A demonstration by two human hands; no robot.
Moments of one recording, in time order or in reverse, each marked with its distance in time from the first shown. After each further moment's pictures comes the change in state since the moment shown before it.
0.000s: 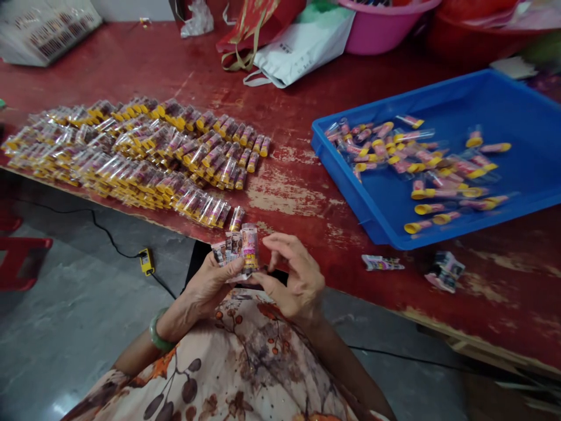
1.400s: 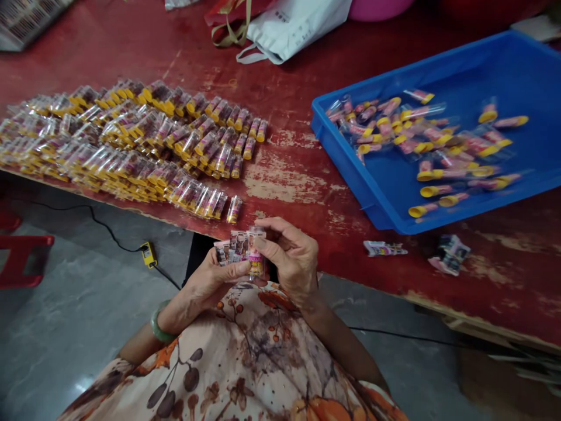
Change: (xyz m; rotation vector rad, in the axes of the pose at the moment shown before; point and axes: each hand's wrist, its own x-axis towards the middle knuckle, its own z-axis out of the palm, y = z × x) left_hand -0.005 0.002 0.006 0.039 -0.064 -0.112; right_hand 0.009 0.014 0.014 0.286 0.080 0.309
